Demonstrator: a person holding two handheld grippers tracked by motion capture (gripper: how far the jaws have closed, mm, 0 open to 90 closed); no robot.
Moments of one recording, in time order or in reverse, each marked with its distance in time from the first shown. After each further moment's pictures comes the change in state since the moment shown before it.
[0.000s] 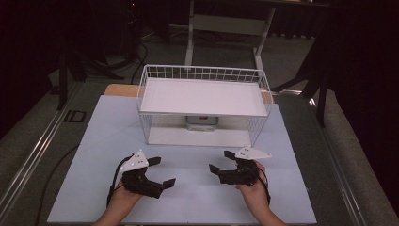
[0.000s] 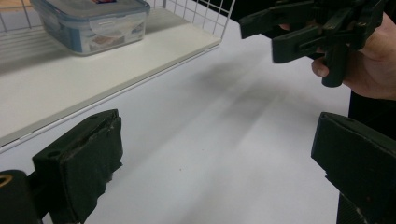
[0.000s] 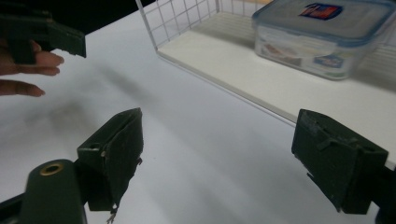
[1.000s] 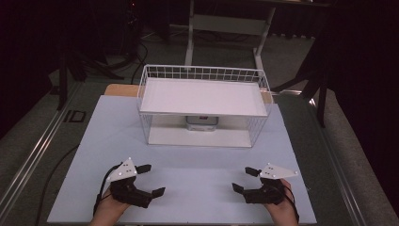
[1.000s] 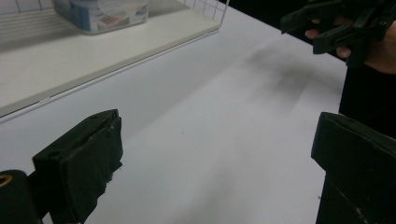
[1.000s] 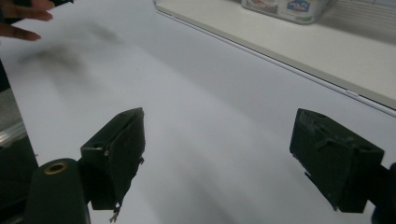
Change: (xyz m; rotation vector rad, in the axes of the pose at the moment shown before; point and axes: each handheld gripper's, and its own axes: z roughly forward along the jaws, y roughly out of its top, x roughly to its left) left arm -0.002 -0.020 -0.026 0.016 0.008 0.008; right arm -0.014 -0.043 -0.063 0.072 -0.003 -0.050
